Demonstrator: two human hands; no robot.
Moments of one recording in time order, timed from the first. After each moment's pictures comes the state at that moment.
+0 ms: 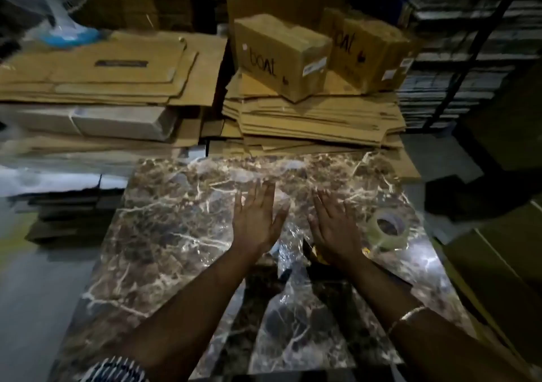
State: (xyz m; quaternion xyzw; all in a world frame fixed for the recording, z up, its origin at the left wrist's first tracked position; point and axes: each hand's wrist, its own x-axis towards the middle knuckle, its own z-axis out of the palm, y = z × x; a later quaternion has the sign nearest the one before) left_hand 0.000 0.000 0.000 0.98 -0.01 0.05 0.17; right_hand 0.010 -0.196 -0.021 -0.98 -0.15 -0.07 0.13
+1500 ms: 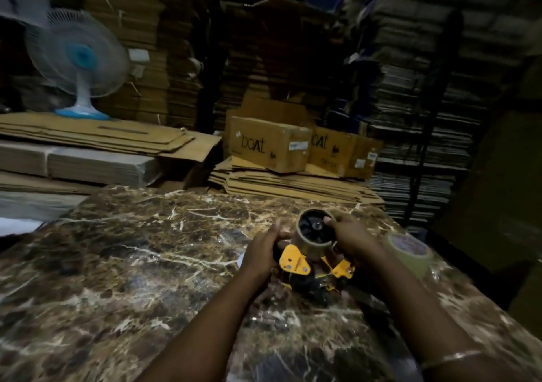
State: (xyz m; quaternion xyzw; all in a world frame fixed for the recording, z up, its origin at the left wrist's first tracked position) left_hand 0.012 -0.026 -0.169 0.65 0.01 0.04 0.76; right_hand 0.033 -0.202 -0.102 -0.85 0.04 -0.03 0.52
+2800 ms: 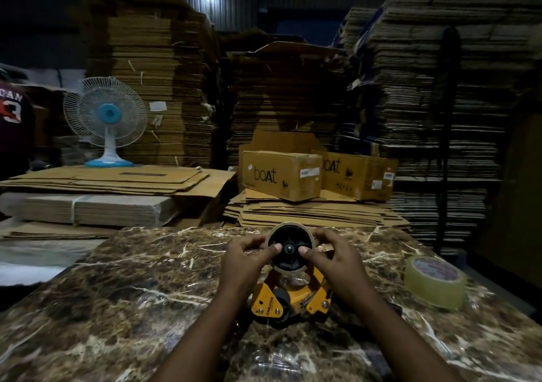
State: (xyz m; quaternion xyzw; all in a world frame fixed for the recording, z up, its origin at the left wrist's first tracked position) left_hand 0.009 0.017 -0.131 0.73 -0.05 0.26 0.63; right_hand 0.022 -0.173 -0.125 -0.78 -0.20 -0.18 0.57
